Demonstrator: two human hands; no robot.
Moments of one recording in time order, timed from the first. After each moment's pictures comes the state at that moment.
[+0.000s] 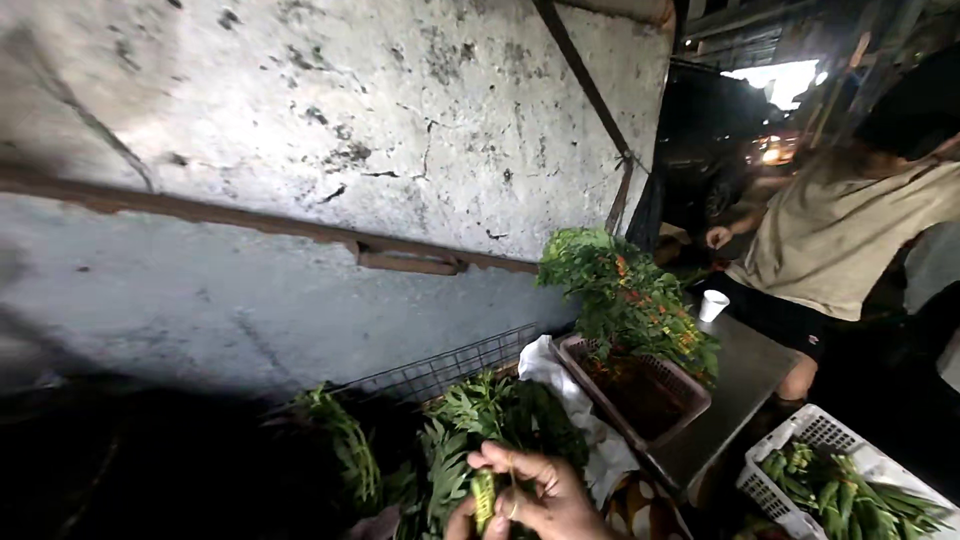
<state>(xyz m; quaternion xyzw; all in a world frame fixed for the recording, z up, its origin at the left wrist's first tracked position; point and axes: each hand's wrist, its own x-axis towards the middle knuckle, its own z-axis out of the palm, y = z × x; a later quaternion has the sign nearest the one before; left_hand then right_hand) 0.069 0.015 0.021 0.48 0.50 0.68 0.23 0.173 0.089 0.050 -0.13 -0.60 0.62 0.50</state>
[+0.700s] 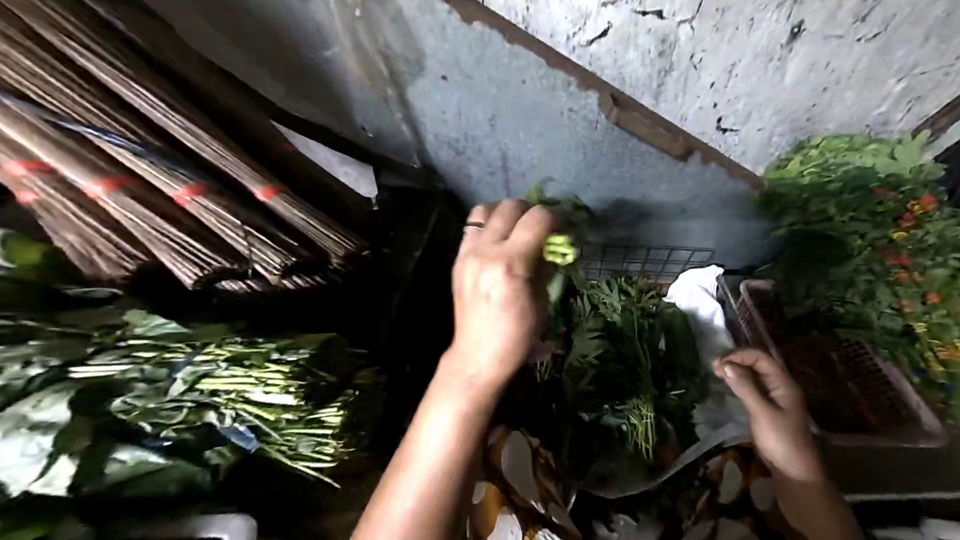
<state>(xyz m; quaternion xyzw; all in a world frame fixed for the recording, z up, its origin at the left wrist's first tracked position) -0.069 0.025 0.168 0.61 0.64 0.38 -0.27 0.216 0.145 0.015 -0.29 -0.69 0.47 0.46</state>
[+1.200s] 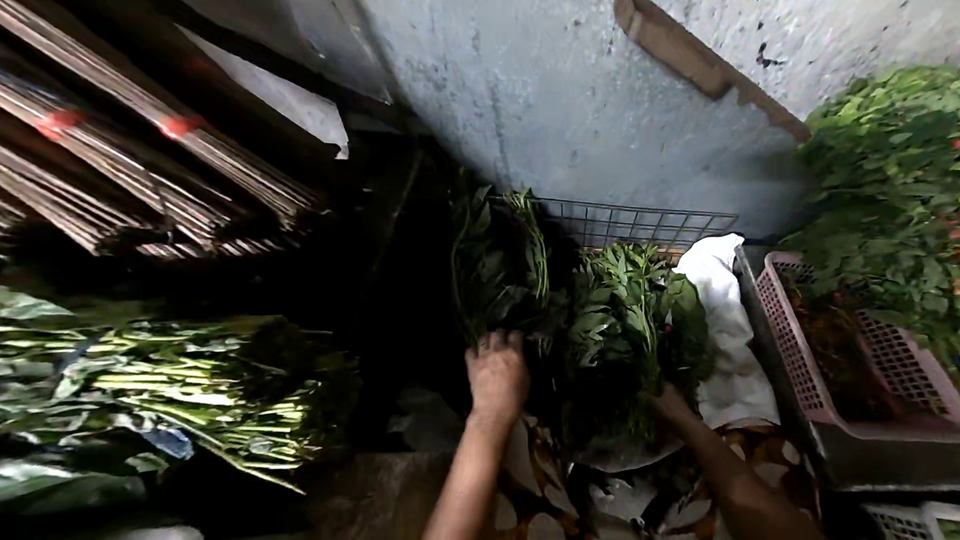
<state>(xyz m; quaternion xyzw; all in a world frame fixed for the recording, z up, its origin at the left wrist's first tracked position) -0.088 -0.002 -0.035 0.43 0.90 0.07 0.05 0.162 0.169 -0.199 -0.60 -0.61 0.52 -0.08</state>
